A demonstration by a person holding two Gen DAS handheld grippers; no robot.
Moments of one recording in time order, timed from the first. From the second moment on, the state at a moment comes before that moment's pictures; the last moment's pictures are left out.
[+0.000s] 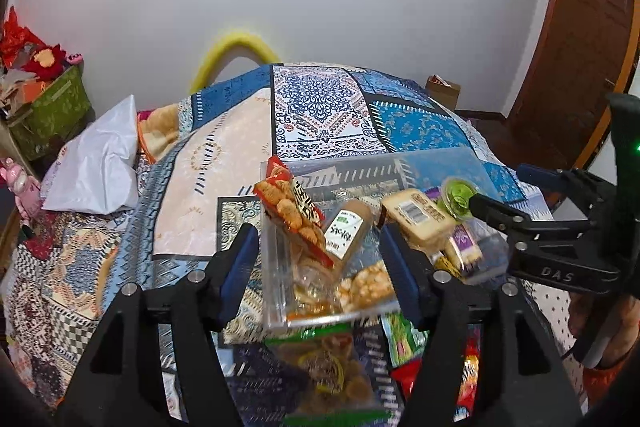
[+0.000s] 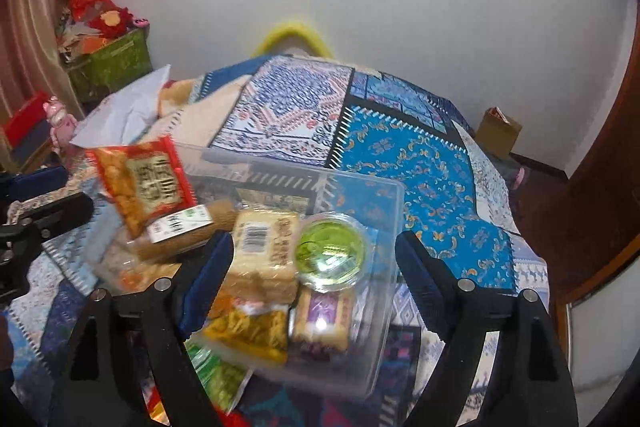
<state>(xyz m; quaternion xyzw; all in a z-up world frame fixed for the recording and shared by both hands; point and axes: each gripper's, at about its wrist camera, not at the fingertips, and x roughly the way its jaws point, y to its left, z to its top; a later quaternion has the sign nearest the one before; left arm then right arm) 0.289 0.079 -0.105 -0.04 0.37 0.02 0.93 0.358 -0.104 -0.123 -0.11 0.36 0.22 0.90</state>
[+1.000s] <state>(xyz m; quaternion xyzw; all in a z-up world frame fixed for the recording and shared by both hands) 0.163 0.095 -0.152 -0.05 0.44 0.01 0.90 0.259 -0.079 -0.229 -0.09 0.53 0.27 0.80</state>
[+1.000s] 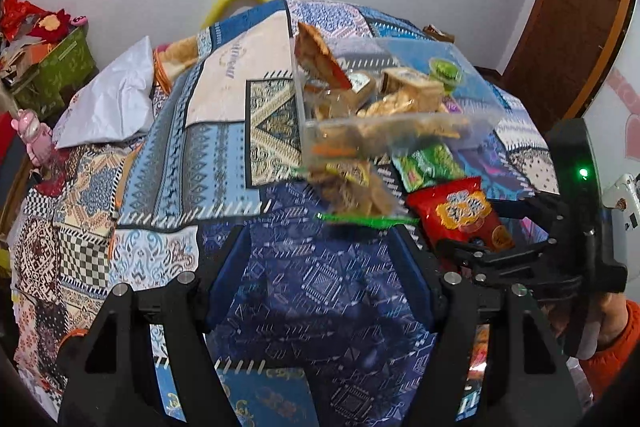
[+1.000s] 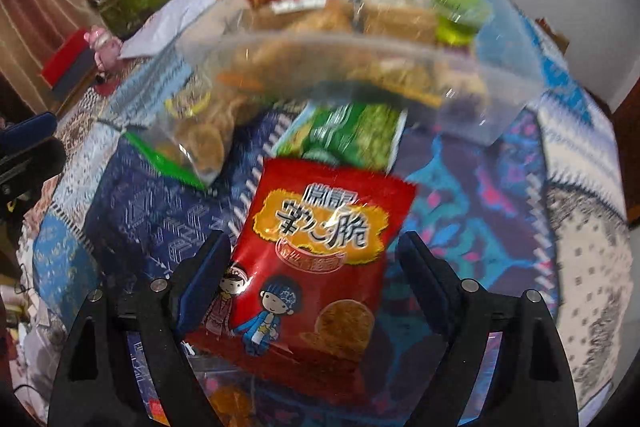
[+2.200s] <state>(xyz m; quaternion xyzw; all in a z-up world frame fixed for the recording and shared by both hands) 0.269 0.063 -0.235 -0.07 0.52 0.00 0.85 0.241 -0.159 -0.211 -0.04 0.47 0.26 0.84</state>
